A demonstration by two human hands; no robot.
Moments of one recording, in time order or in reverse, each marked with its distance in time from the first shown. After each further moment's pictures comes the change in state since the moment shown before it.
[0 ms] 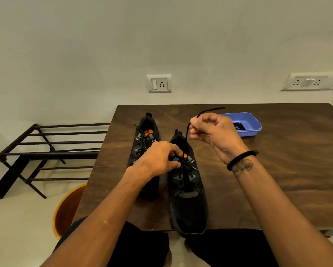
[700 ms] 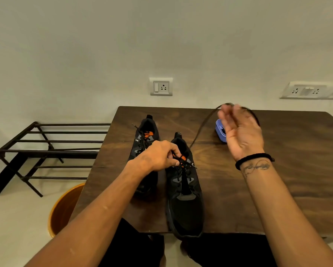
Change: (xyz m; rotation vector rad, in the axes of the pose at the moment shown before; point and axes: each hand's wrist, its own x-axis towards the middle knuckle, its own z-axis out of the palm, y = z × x) left_hand 0.019 -0.009 -0.003 -0.097 -0.069 -0.015; right_hand 0.015 -0.007 -0.038 0.736 0.276 -0.099
